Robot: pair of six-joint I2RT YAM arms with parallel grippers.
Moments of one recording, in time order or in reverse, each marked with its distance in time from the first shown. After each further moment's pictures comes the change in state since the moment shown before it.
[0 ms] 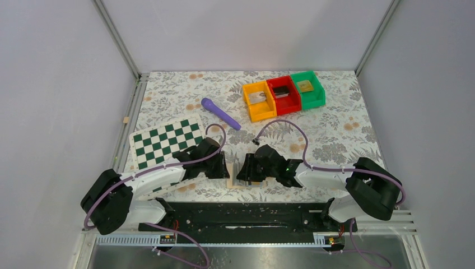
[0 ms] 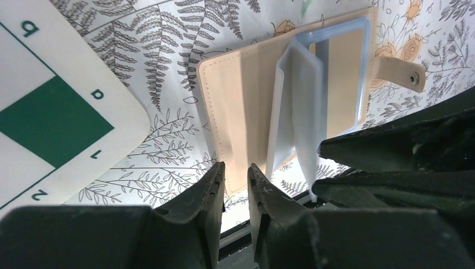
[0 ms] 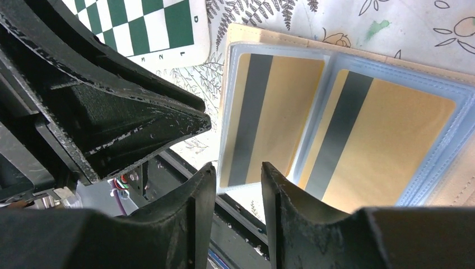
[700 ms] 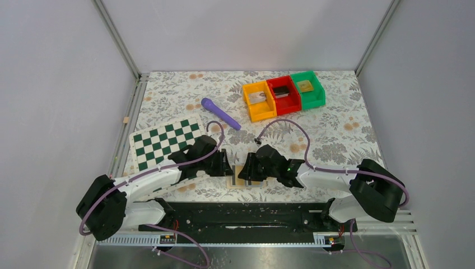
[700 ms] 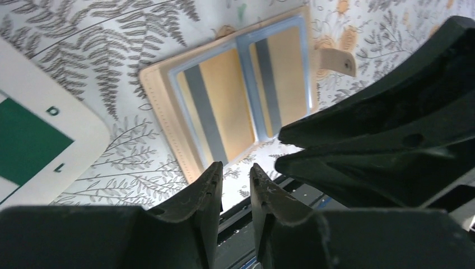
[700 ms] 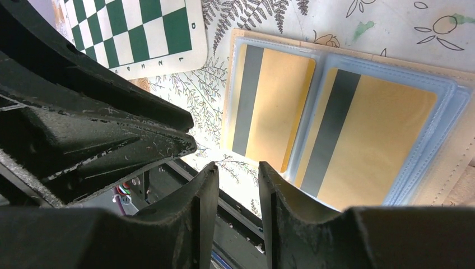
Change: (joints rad) left arm 0.031 -0.070 -0.006 0.041 0.094 0.029; right arm 0.004 -0.030 0.004 -0.035 0.038 0.017
